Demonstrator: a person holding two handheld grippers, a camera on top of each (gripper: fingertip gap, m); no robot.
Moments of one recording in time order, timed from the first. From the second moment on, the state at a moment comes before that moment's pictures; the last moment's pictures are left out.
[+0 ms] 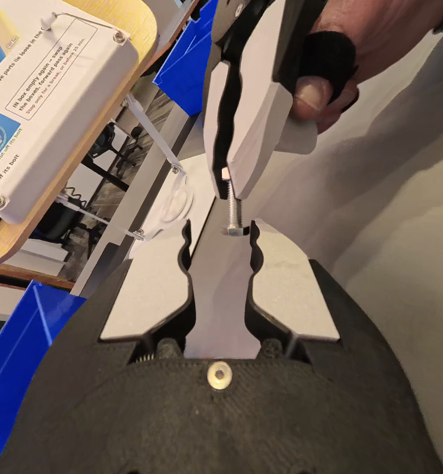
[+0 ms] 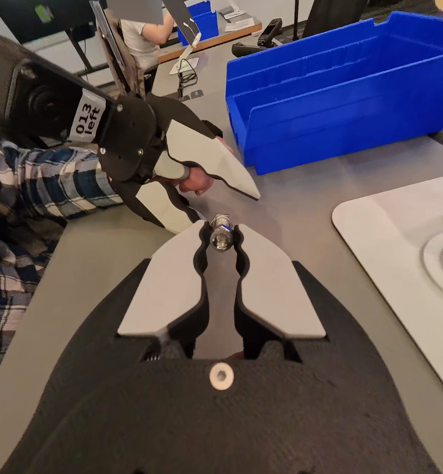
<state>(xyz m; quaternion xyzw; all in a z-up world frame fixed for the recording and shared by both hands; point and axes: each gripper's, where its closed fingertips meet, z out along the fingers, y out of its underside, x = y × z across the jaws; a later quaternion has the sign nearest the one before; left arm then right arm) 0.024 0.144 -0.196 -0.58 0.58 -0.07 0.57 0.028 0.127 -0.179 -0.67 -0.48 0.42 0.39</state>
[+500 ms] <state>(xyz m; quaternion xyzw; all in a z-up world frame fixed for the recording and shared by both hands) 0.030 0.130 -0.207 -0.59 0.61 -0.13 0.51 0.026 0.123 -0.183 -0.66 -0.48 0.43 0.38</state>
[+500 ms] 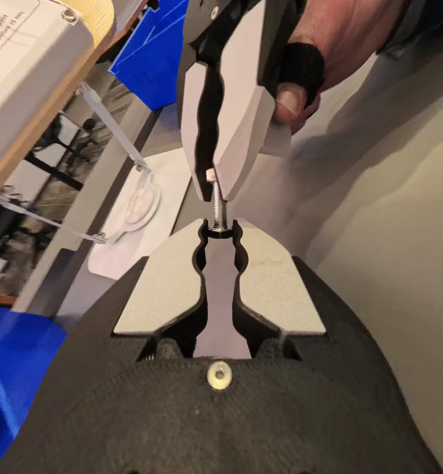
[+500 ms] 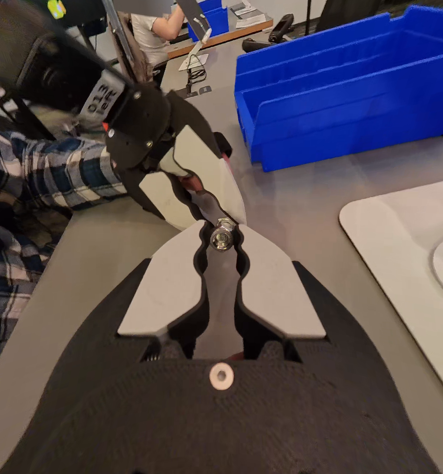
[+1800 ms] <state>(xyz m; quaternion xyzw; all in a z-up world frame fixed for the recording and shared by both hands) 0.031 0.108 -0.200 -0.61 0.55 -0.39 0.41 0.339 0.281 -0.081 -0.75 -0.33 0.03 0.57</state>
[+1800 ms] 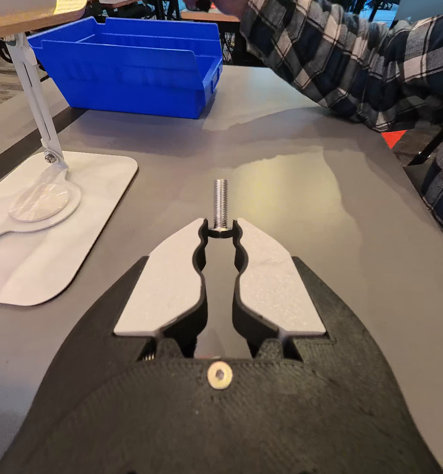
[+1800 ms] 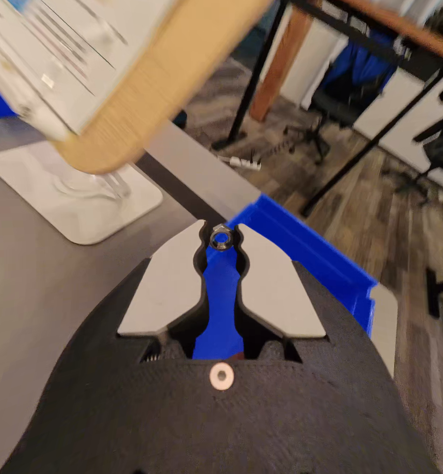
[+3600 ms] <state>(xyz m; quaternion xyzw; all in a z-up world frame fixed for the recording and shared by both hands) -0.012 0.125 -0.087 -0.54 0.37 -0.41 0.63 -0.036 0.115 -0.053 -0.47 -0.48 0.55 0.50</state>
